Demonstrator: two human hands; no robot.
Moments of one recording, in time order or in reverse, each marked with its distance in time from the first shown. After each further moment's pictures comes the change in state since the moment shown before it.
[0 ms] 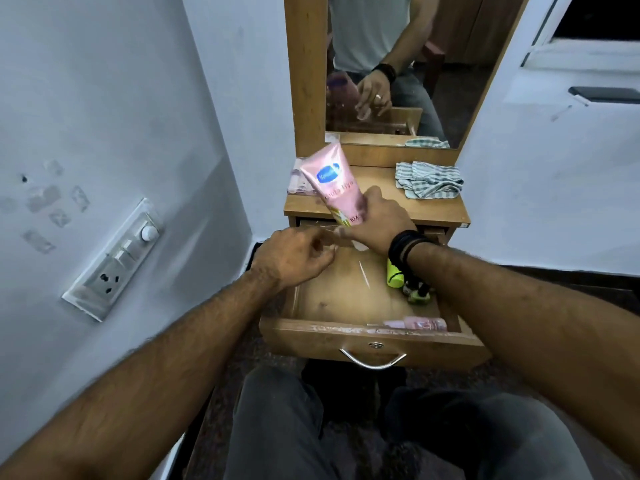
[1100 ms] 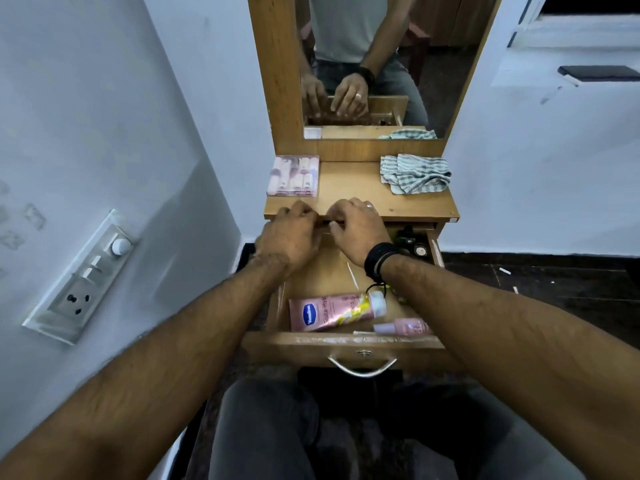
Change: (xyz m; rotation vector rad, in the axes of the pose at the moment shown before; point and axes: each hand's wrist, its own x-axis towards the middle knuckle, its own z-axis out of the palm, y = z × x) left_hand 0.059 0.010 0.021 0.182 -0.072 -0.058; right_hand 0.028 0.025 0.043 -0.014 0.146 -0.179
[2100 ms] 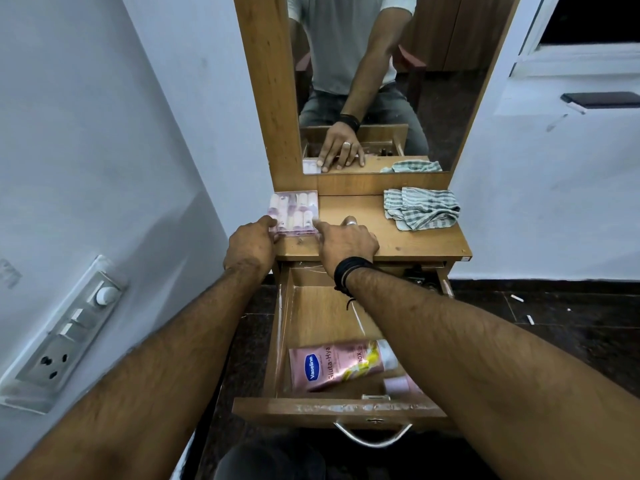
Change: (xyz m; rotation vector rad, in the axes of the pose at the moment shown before) left_hand 0.064 -0.062 -0.008 -0.186 0.119 -0.410; right_hand 0.067 -0.018 0.022 -0.278 -0.039 0.243
